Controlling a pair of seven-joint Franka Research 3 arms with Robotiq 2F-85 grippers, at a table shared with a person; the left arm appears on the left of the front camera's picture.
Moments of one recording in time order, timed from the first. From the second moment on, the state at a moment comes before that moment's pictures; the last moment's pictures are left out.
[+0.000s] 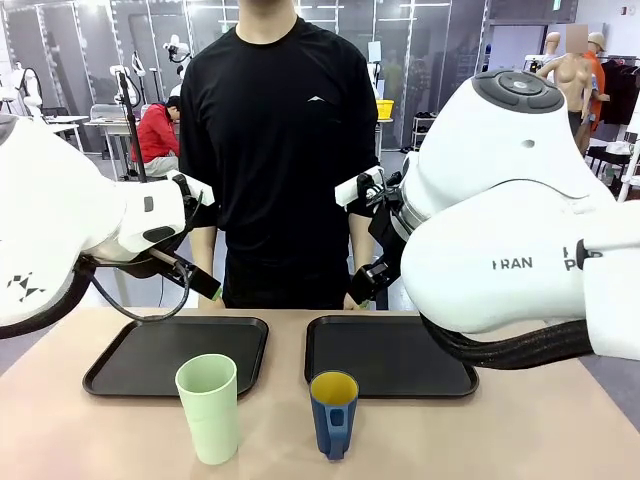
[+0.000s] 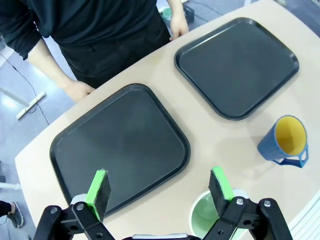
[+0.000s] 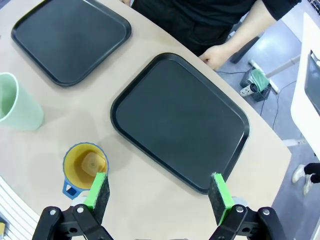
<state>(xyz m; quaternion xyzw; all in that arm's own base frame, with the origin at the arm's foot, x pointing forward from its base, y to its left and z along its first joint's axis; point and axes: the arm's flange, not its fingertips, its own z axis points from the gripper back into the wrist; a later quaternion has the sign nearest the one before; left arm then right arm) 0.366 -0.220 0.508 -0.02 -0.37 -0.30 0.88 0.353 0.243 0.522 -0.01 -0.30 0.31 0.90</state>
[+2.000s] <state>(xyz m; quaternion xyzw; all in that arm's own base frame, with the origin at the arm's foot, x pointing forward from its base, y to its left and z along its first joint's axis) 0.512 -0.034 0.403 0.01 -0.31 -0.05 0.95 0.482 0.073 0.435 0.08 -0.26 0.09 0.96</state>
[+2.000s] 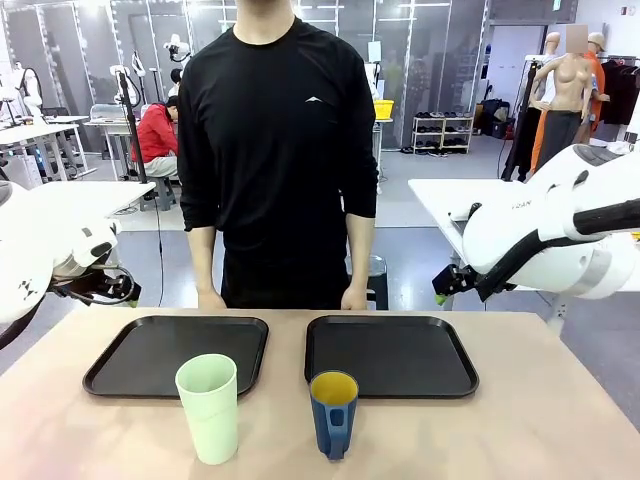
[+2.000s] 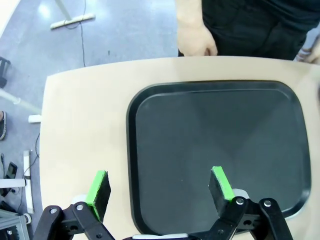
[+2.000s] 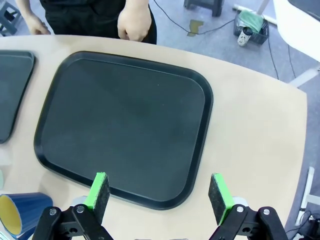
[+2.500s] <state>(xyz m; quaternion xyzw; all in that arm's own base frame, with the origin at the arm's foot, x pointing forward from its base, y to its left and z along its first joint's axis) 0.514 -0.034 0.400 0.00 -0.31 -0.03 0.95 0.492 0.063 0.431 0.08 -0.25 0.08 0.96</state>
